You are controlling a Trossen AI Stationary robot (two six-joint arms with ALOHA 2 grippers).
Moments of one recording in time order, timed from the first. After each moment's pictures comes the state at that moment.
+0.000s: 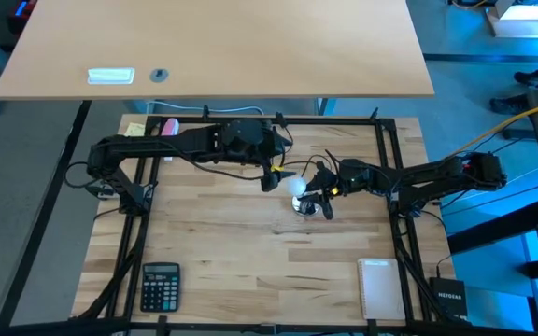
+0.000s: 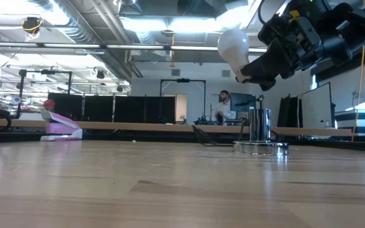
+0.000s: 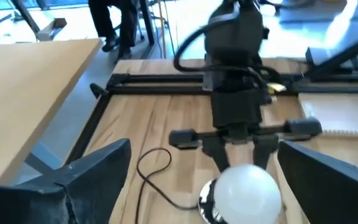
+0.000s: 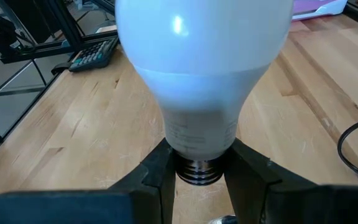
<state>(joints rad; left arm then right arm) 0.09 1.67 1.63 -0.41 -0.09 0.09 -0.12 1.22 0.42 0.45 -0.25 0.10</state>
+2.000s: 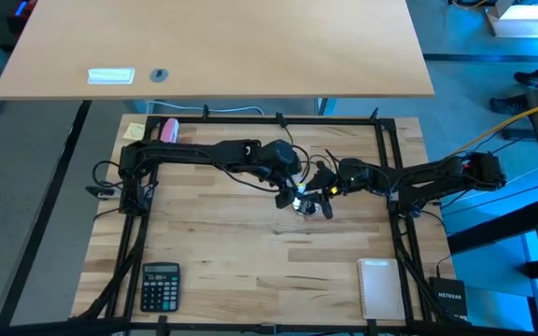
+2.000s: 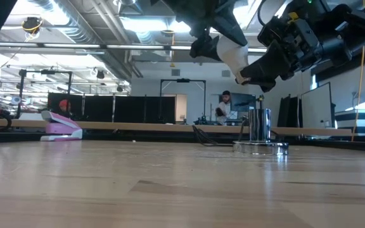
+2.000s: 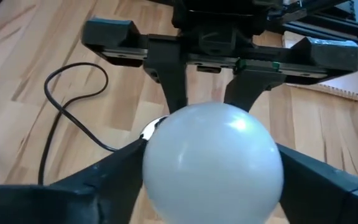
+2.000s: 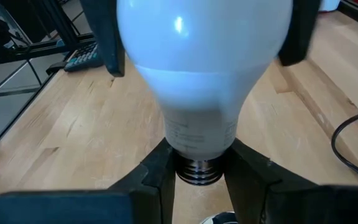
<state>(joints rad) 0.09 1.93 1.71 -0.53 0.06 -0.15 -0.12 1.22 0.42 0.45 -0.24 0.10</state>
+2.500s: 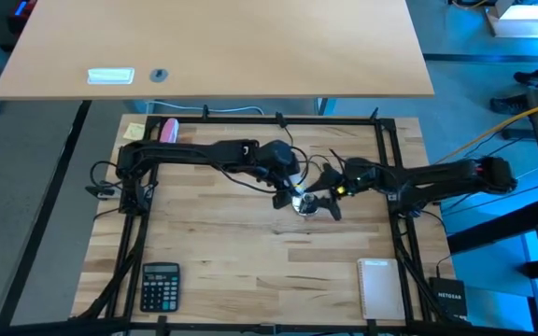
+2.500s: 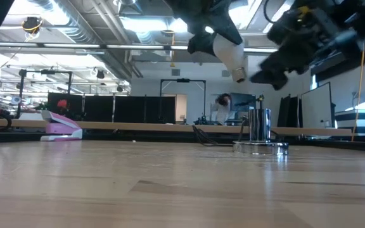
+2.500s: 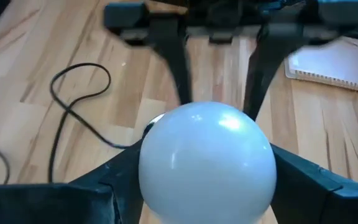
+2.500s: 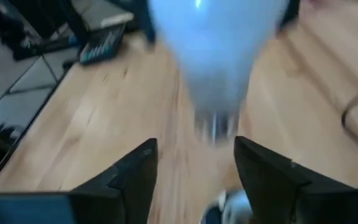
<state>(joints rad) 0.08 1.90 1.71 -0.57 0.04 -0.11 -0.12 1.06 0.42 0.21 -0.29 0.15</state>
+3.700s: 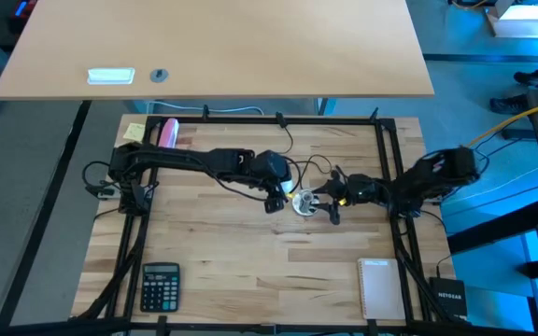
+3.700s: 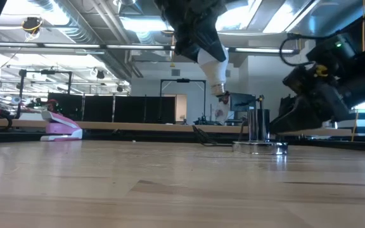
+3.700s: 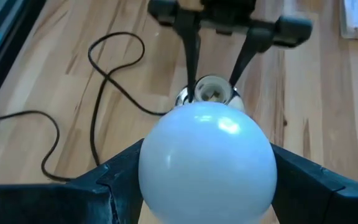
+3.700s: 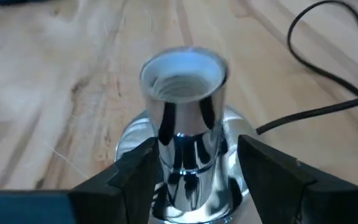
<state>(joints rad) 0.03 1.85 1.60 -0.58 -0.15 -0.08 -0.12 1.50 0.08 0.99 -0.07 0.02</state>
